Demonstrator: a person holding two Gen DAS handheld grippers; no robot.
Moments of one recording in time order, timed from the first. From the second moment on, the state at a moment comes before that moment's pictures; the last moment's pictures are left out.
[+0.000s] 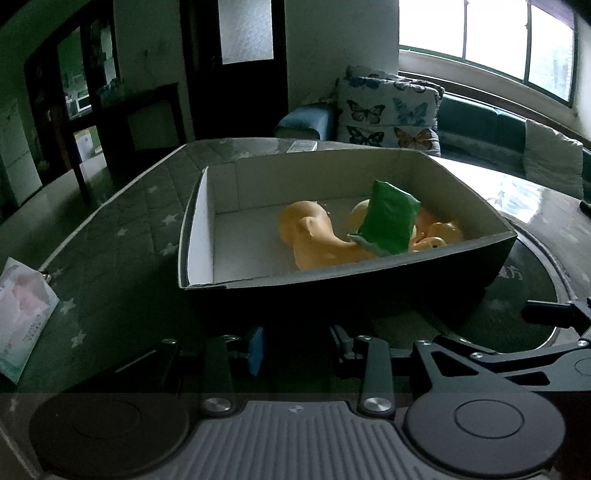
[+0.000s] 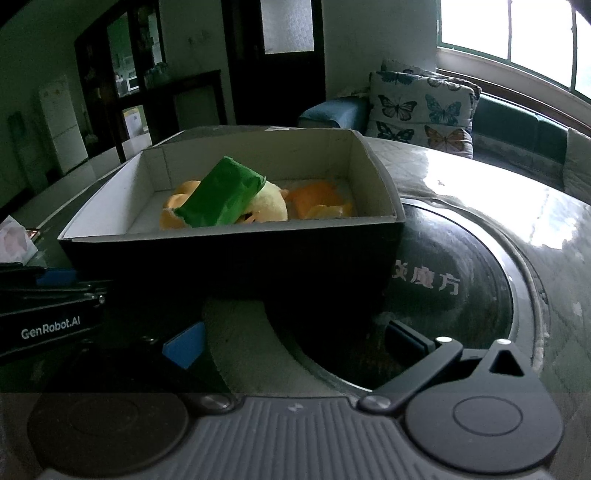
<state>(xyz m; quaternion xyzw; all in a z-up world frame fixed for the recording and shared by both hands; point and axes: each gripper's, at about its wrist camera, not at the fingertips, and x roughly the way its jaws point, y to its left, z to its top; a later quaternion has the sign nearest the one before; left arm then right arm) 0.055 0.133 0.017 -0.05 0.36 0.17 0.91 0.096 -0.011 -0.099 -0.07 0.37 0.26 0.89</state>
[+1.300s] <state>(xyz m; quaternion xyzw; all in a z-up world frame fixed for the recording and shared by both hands) 0.074 0.138 0.012 -0.07 0.40 0.21 0.89 0.124 -0.004 -0.099 -0.09 0.37 0.27 0.88</state>
